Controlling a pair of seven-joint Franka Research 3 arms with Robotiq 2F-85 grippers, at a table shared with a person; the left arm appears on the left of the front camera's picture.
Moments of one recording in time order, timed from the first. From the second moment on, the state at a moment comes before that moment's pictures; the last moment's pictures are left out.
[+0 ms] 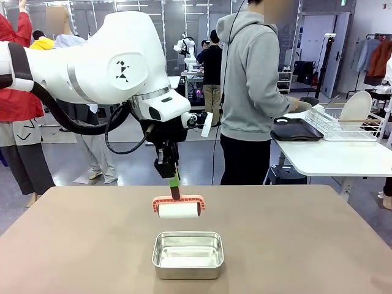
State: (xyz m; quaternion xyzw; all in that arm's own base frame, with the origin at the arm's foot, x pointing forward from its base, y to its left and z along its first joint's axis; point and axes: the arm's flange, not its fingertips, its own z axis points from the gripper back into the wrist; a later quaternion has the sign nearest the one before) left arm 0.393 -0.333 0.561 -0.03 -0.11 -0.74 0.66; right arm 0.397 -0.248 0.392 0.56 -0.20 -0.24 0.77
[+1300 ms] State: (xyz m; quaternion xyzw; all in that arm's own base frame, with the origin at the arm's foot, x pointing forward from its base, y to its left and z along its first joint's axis) left arm 0.442 -0.359 0.427 -0.11 -0.04 -0.70 0.71; right arm 0.397 -0.248 0.392 0.56 -0.20 -0.24 0.77
